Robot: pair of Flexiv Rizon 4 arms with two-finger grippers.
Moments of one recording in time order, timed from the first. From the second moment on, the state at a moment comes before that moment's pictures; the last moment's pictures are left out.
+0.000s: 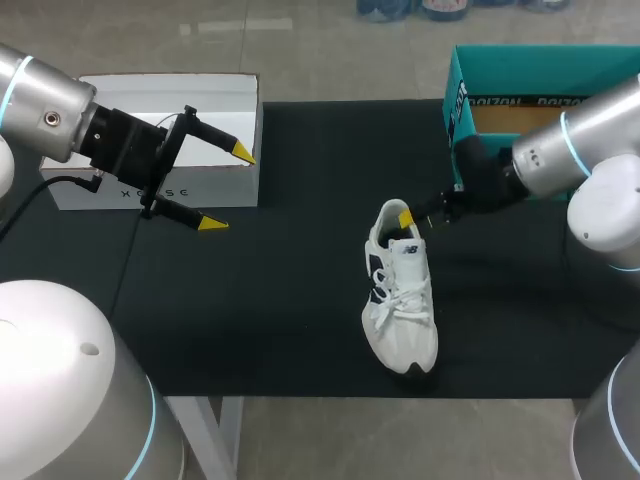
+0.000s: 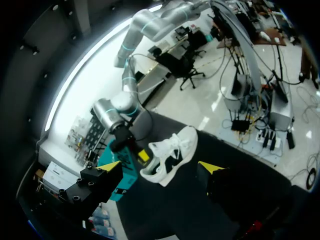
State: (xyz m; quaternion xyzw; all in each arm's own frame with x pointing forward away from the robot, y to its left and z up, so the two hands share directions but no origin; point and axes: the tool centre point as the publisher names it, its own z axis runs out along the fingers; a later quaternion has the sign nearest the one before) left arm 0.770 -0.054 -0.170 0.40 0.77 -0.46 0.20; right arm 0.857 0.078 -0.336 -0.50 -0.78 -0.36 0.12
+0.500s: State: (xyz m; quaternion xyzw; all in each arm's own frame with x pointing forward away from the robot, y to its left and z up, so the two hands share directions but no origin) left arm 0.770 -0.054 -0.170 0.40 0.77 -0.46 0.20; right arm 0.817 0.087 -0.297 -0.58 -0.78 -0.24 0.09
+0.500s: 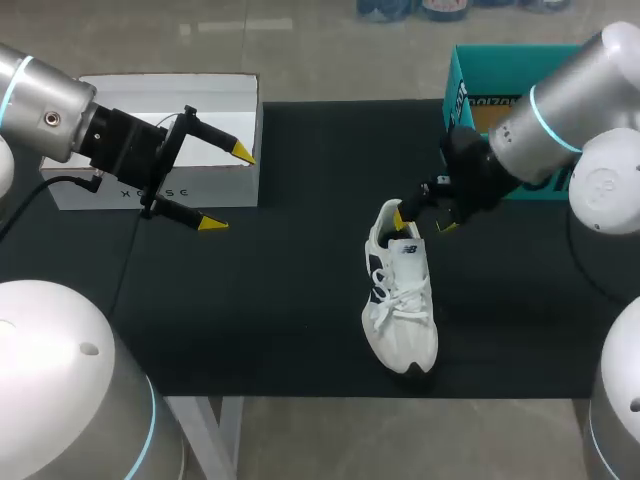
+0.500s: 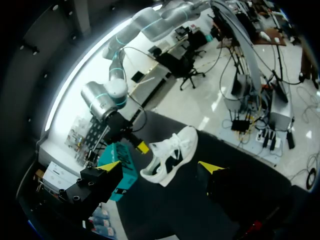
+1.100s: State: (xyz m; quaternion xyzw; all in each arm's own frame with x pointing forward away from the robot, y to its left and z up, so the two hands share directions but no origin) left arm 0.770 -0.054 -0.170 0.40 0.77 -0.46 0.20; right arm 0.828 0.094 -0.279 -0.61 -0.78 -0.12 -0.01
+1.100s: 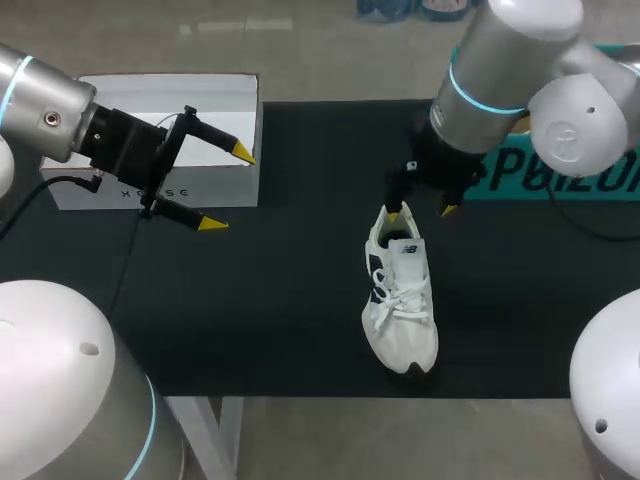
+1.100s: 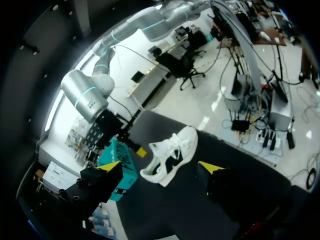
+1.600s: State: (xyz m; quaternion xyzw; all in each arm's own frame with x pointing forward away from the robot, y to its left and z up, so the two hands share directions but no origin) left arm 0.770 -0.054 -0.170 0.40 0.77 -0.46 0.20; right arm 0.842 0.113 -0.306 -0.64 -0.77 -0.08 0.01
